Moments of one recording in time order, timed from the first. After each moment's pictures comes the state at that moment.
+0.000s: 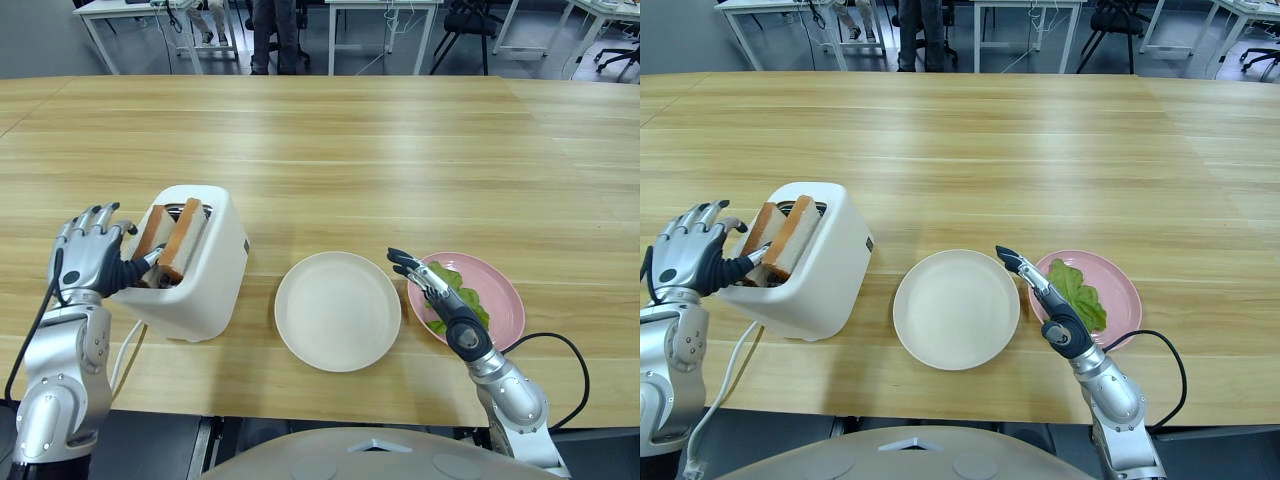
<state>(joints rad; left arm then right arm) 0.29 0.58 0.24 -0.46 1.02 0.24 -0.18 0.38 -0.29 0.10 -0.14 0.10 -0.71 0.40</state>
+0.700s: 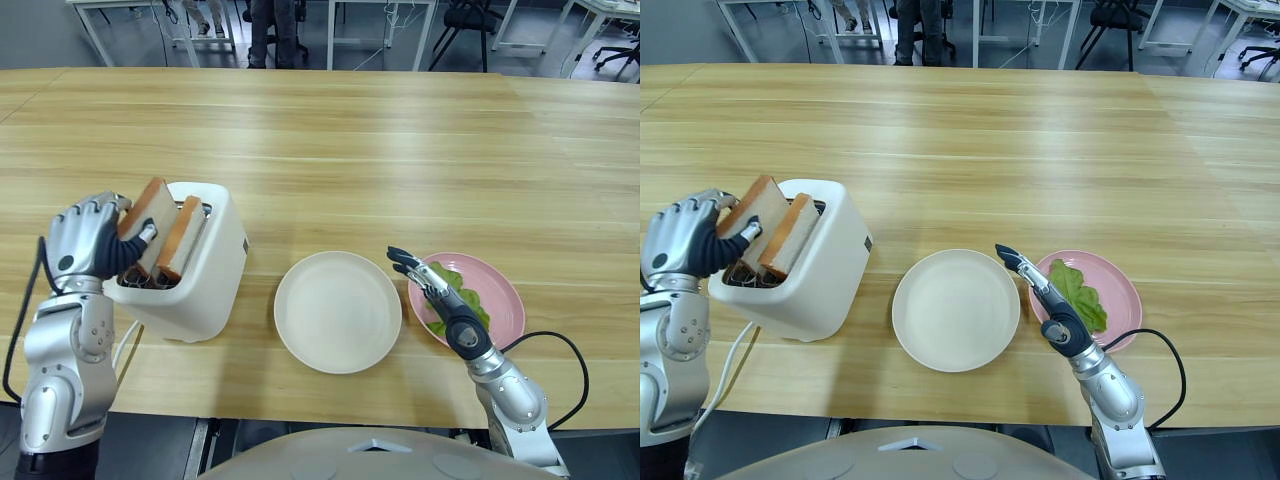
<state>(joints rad) 0.21 0.54 0.30 -0.50 0.88 0.19 -0.09 0.37 -0.29 0.10 -0.14 0.10 -0.71 0.40</state>
